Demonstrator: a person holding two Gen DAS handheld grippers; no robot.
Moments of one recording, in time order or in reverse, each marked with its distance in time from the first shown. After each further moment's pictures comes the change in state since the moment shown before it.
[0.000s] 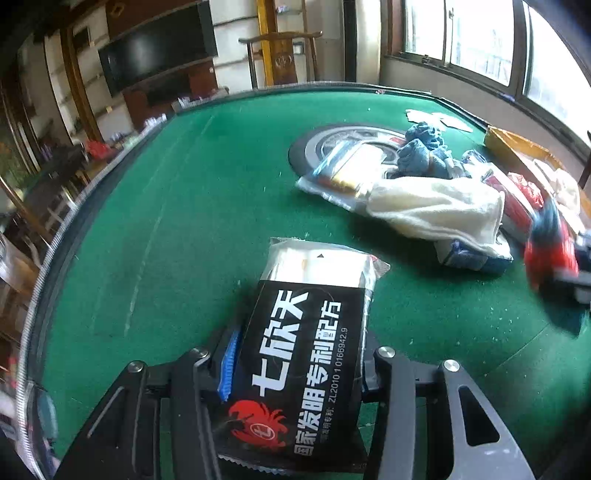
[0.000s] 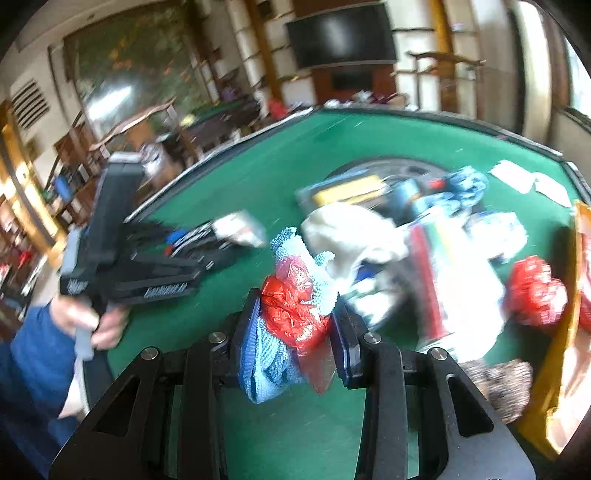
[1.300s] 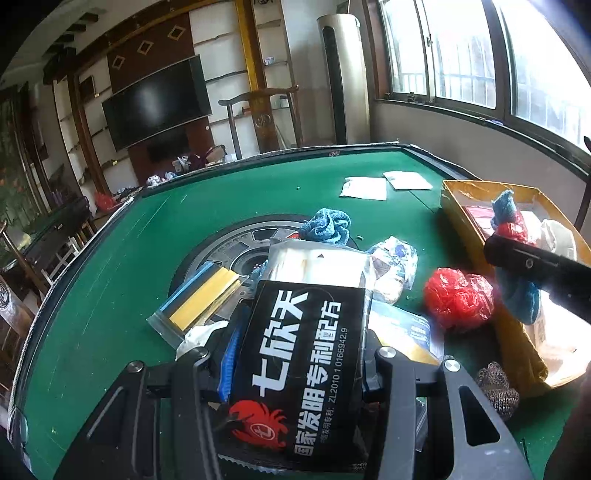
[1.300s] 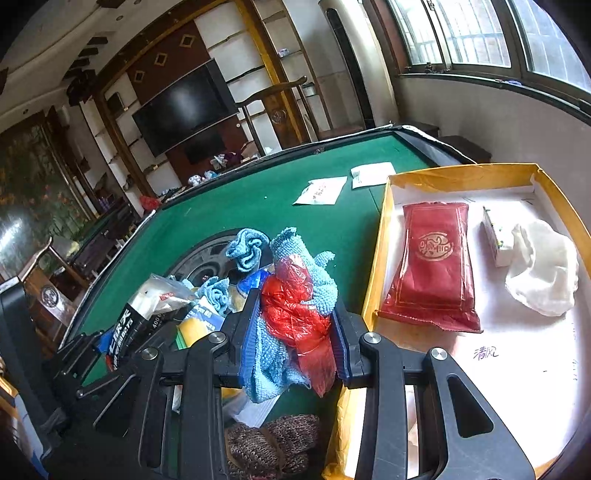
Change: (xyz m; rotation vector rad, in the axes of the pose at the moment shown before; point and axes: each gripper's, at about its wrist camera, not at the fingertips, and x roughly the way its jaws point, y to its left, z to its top) left arm -0.007 -0.156 0.072 0.005 -0.202 0.053; right arm -0.067 -0.138 0.015 0.441 -0.218 -0.358
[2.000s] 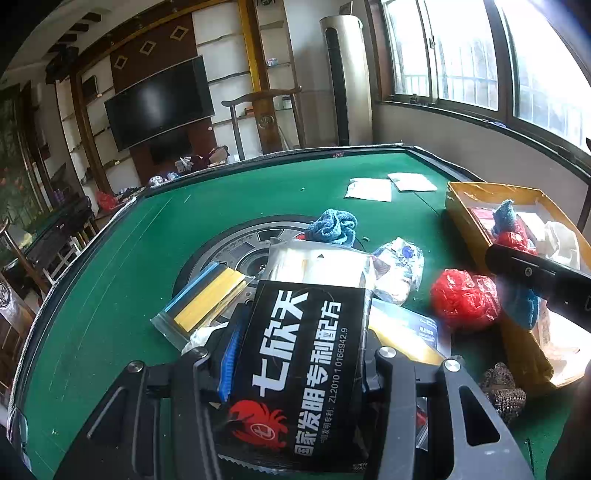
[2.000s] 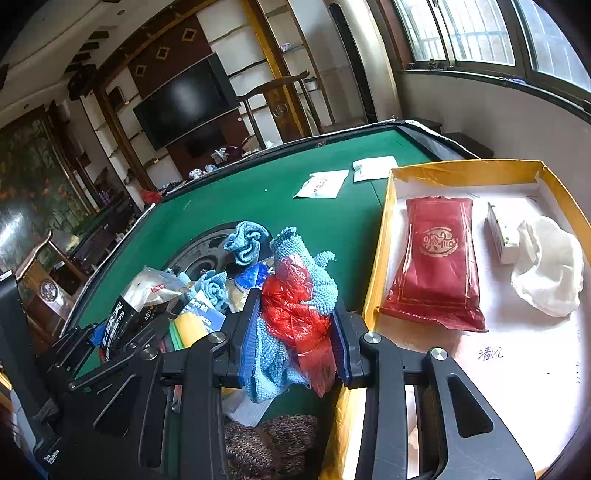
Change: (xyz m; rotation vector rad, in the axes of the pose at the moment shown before) left arm 0.002 0.000 0.002 -0.002 -0.006 0.010; right arm 0.003 0.001 -0.003 -0.004 0.022 0.002
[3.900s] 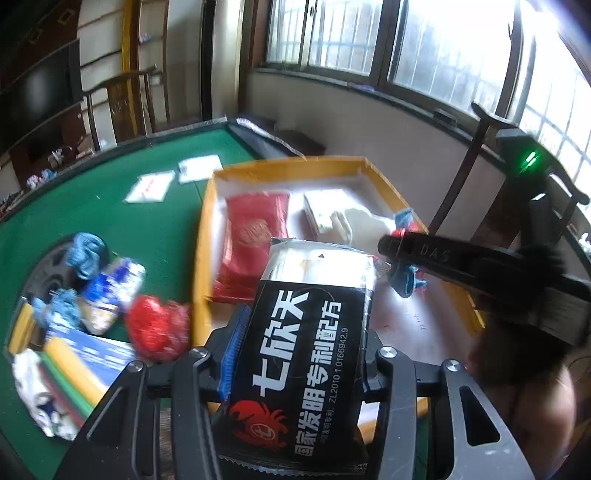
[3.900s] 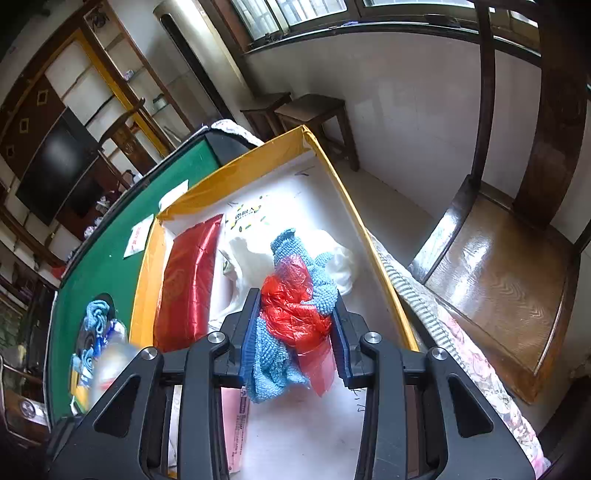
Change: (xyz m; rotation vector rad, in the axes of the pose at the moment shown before) left arm -0.021 -0.186 0.029 0.134 0.167 -0.487; right arm -0.067 -0.176 0.019 0.421 0.054 -0.368
